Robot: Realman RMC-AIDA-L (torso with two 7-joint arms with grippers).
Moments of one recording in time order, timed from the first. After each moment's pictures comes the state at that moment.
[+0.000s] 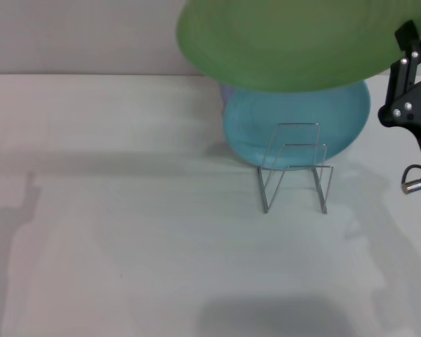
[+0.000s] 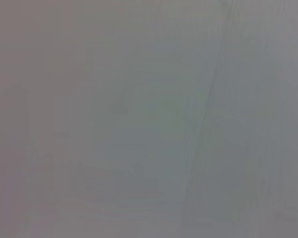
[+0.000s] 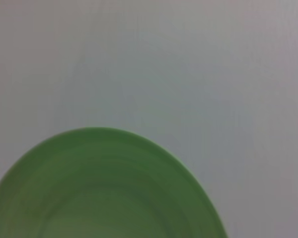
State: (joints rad) left arm -0.24 -2.06 -0.40 -0.34 1.74 1.51 -0.19; right arm 0.03 2.07 0.92 0.91 -2.73 -1.37 -0.28
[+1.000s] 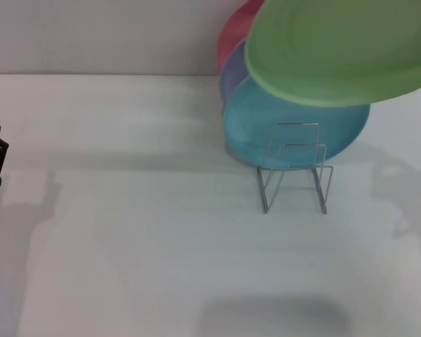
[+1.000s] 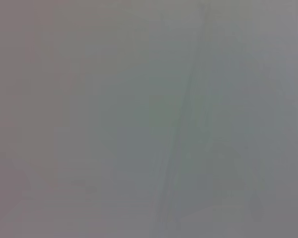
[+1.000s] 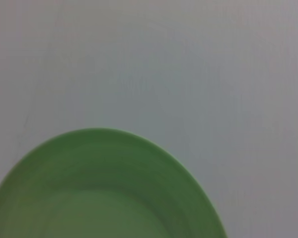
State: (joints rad) left arm -0.24 -2.07 -0.39 -0.38 1.77 1.52 -0.13; right arm -0.14 1.93 1.11 1.13 -2.92 -1.13 0.03
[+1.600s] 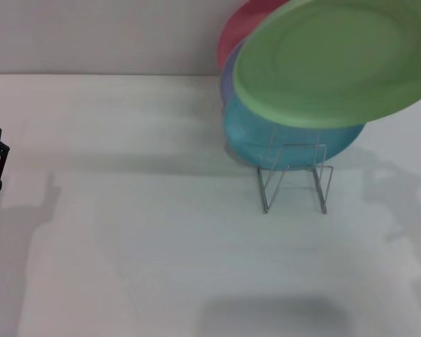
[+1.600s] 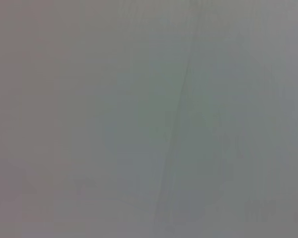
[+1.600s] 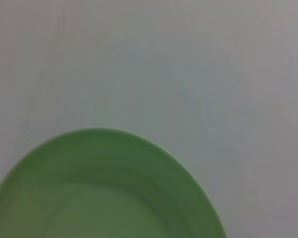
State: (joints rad) left arm -0.23 -2.07 -0.39 -0.40 1.77 1.52 -0.10; right arm -0.15 1.94 1.08 1.14 -2.92 -1.06 -0.07
